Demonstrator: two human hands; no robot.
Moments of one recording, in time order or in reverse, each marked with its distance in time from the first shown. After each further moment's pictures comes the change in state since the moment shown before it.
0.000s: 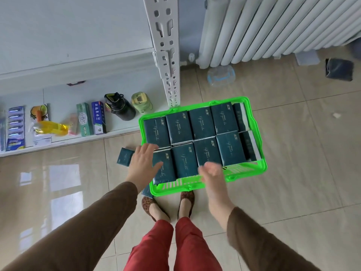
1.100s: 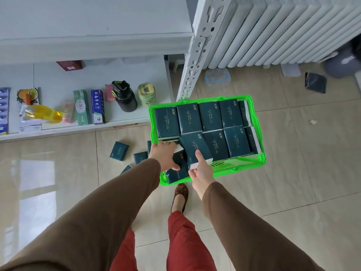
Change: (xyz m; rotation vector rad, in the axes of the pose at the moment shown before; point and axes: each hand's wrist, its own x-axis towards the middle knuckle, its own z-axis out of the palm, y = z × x) left_hand 0.016 -0.001 0.020 0.239 -0.396 0.092; right_hand 0.014 0.038 0.079 0.436 0.190 0.394
